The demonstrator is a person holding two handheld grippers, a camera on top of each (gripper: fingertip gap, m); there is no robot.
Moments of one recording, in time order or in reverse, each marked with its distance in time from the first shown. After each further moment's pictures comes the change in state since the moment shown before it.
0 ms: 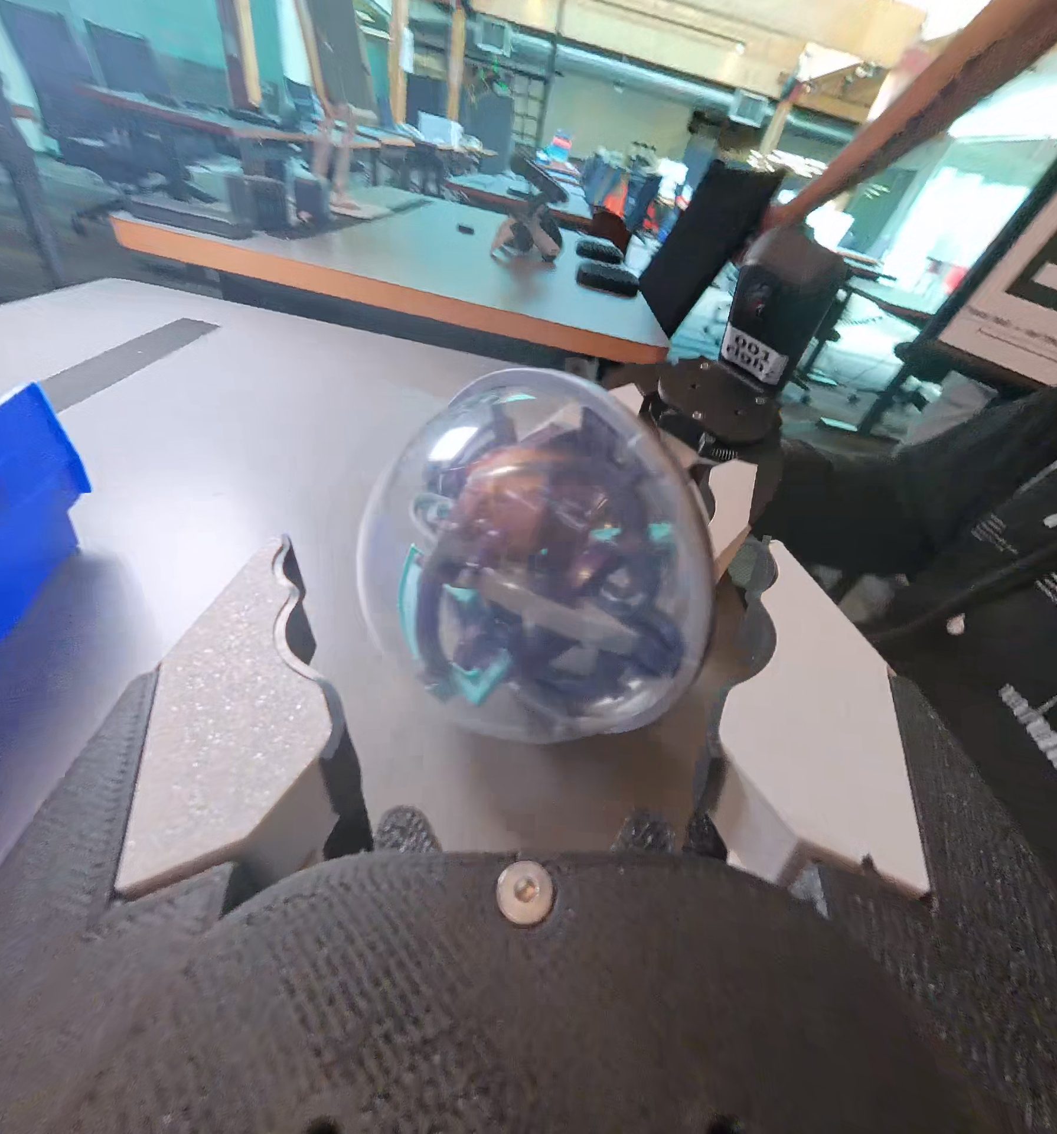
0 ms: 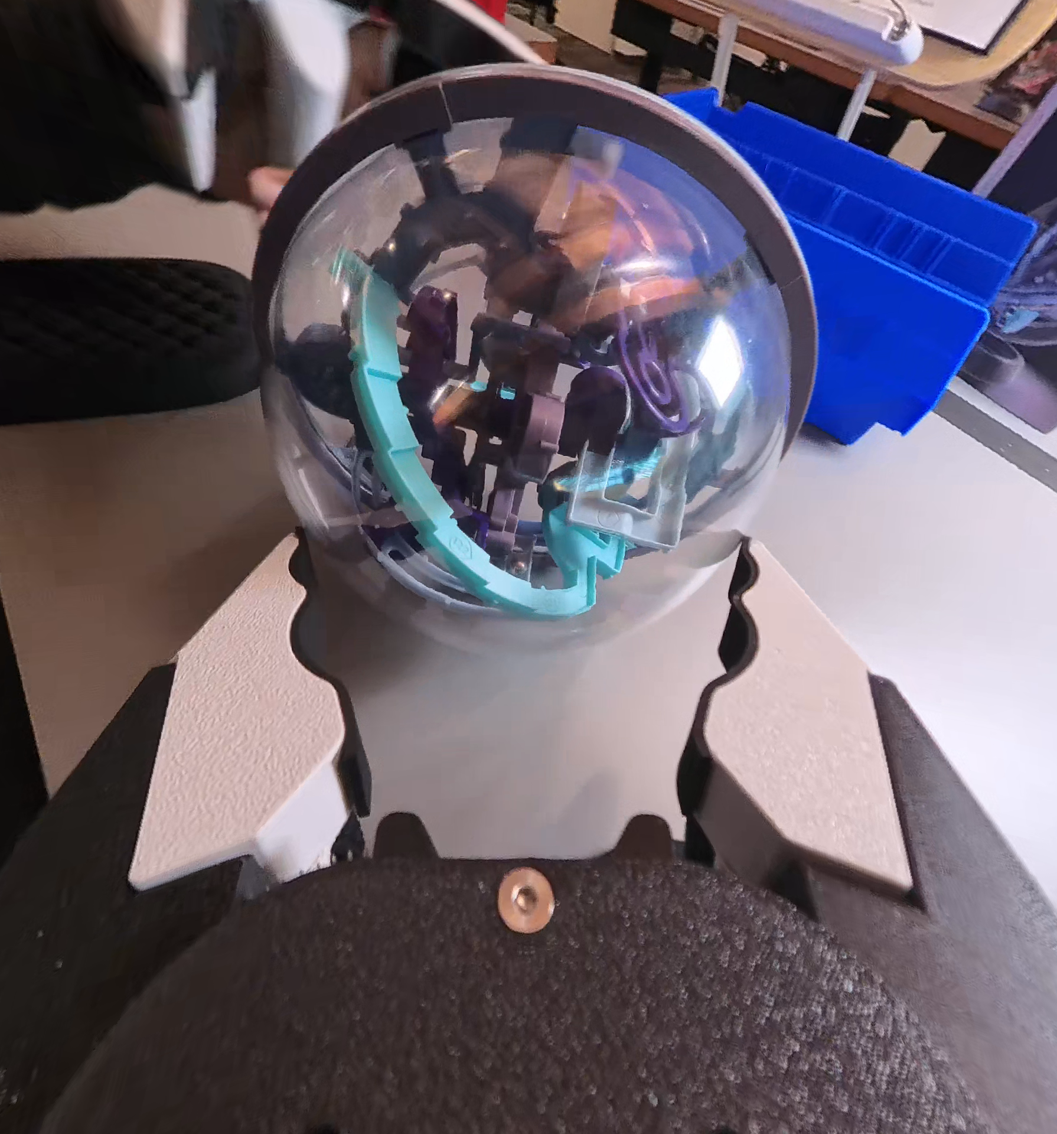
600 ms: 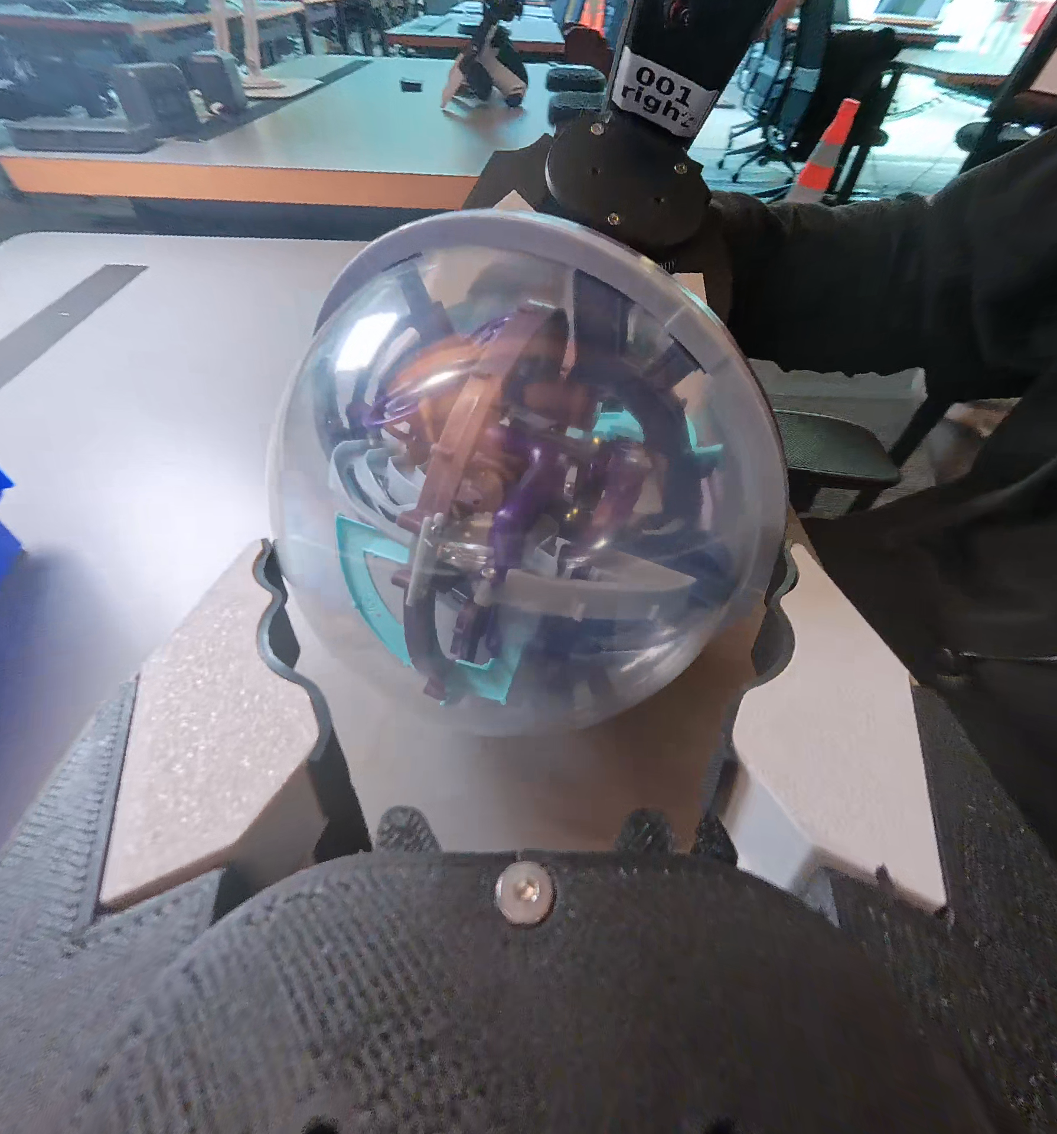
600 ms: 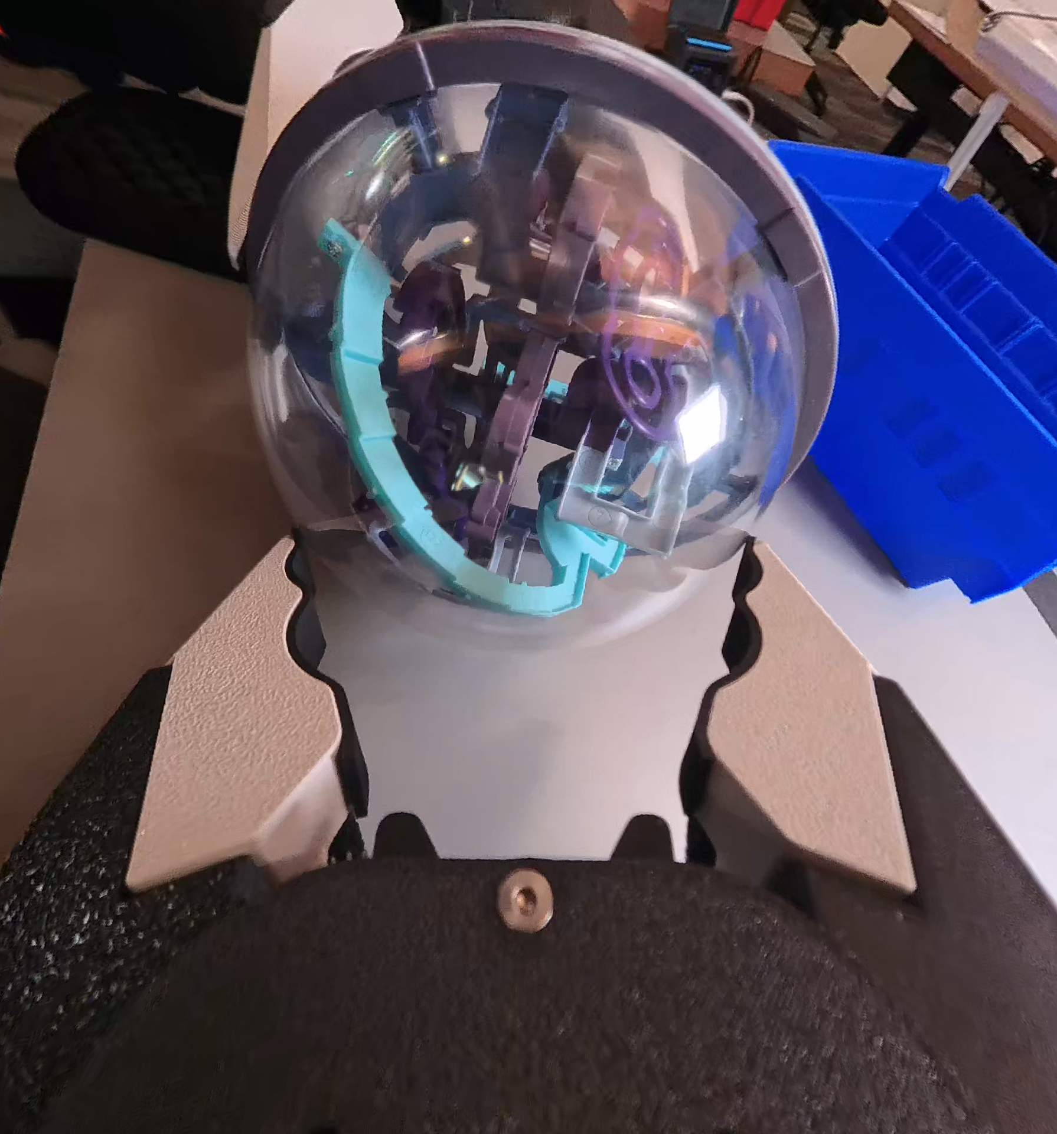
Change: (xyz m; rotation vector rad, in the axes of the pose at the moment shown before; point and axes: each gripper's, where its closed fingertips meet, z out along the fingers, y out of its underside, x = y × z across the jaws) left arm 0.013 0.047 0.026 -0.174 0.014 0.174; right arm 0.005 0.001 0.008 -0.024 -0.316 -0.286
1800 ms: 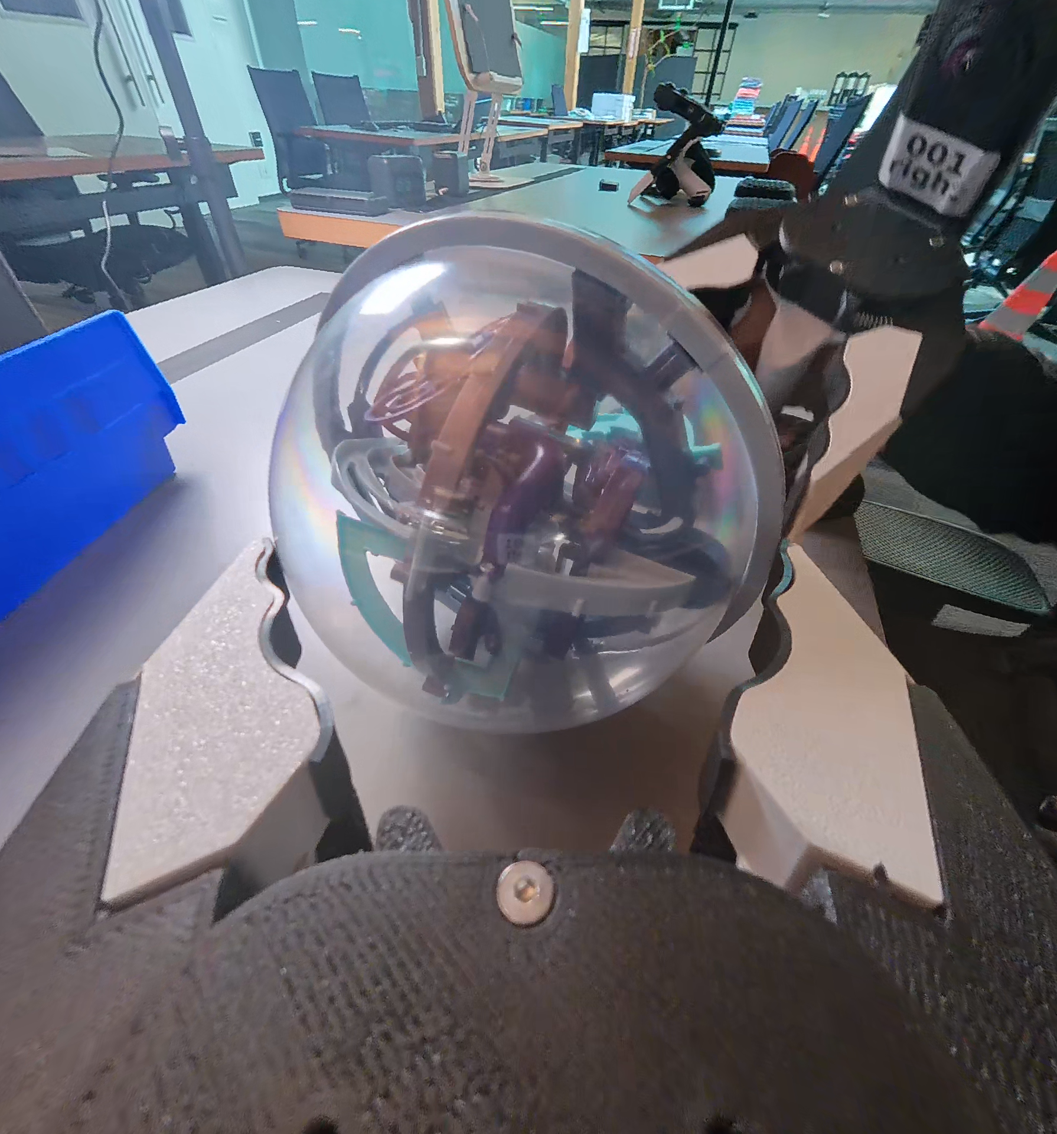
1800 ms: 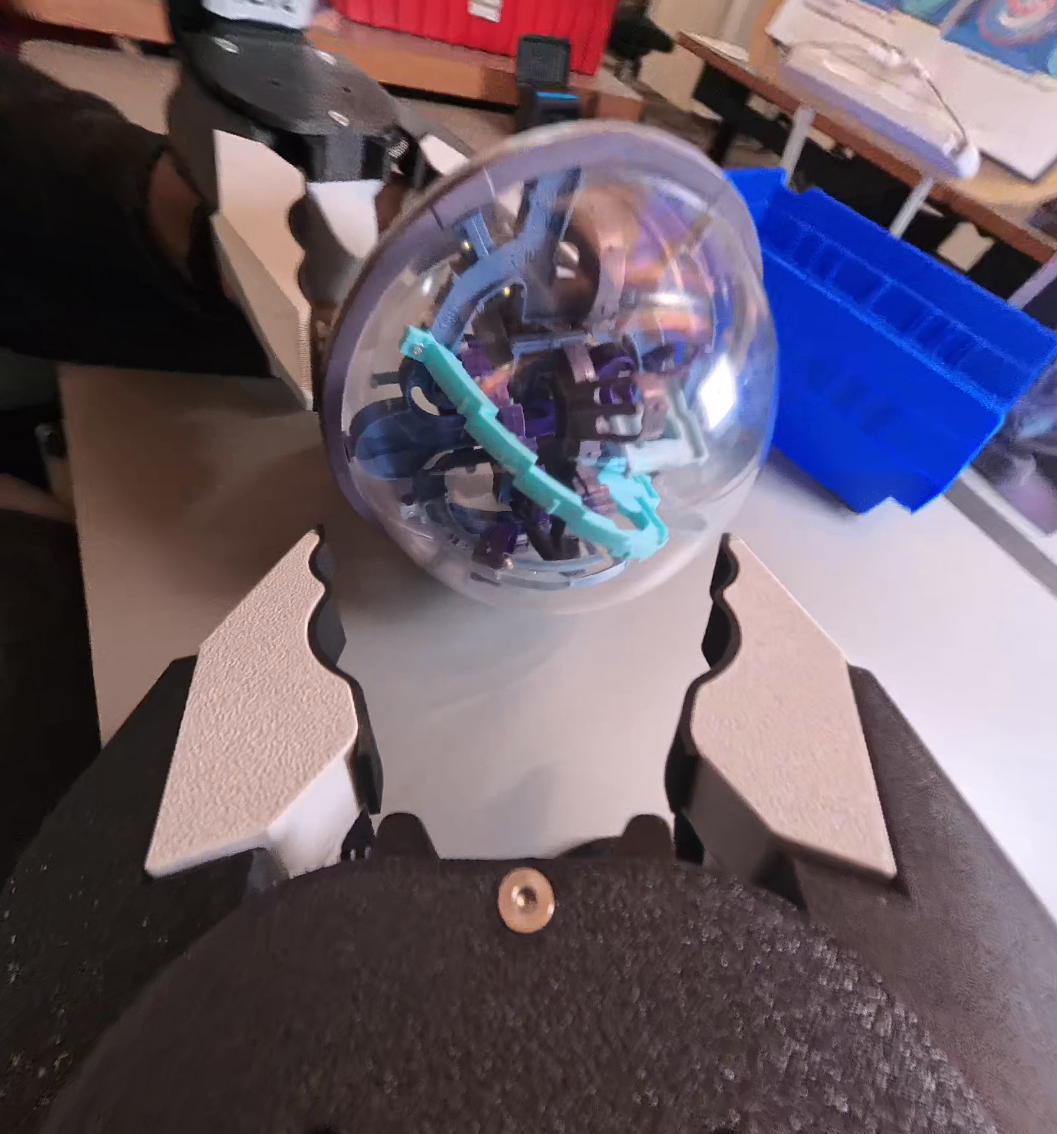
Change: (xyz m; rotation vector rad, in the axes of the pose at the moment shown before) left arm 0.001 0.003 -0.008 0.129 -0.316 -0.089; right arm -0.022 -0.016 -0.021 0.051 0.227 0.134
